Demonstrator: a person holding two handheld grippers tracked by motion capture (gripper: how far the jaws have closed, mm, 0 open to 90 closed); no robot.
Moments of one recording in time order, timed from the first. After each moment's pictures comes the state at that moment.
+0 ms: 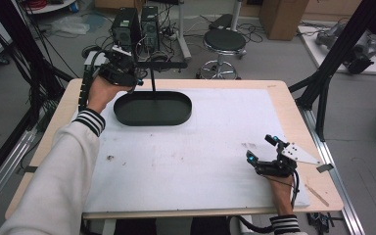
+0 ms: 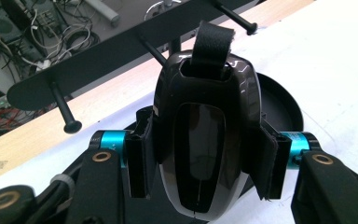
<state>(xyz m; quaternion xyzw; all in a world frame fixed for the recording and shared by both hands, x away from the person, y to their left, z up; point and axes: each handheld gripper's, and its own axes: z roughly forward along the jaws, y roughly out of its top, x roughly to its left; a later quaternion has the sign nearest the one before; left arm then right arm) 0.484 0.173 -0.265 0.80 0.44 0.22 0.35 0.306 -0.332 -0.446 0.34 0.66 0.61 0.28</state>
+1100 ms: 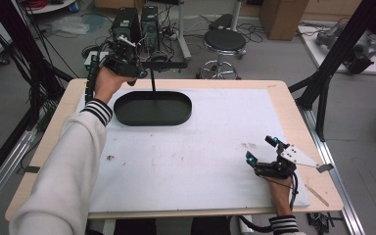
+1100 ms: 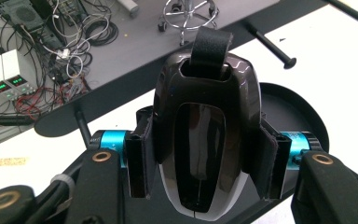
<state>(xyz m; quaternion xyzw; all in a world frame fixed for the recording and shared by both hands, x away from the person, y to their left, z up) 0.508 0.163 -0.255 0.79 0.47 0.24 0.32 0.304 -0.330 -0.450 0.33 0.66 0.61 0.29</state>
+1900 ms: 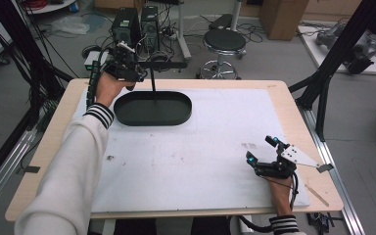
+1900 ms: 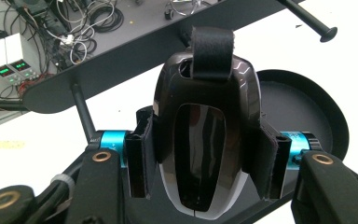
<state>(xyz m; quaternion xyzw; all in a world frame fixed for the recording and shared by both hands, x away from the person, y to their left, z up) 0.510 0.168 -0.274 0.78 0.49 0.23 0.30 0.304 -0.331 -0.450 0.33 0.66 0.61 0.29</state>
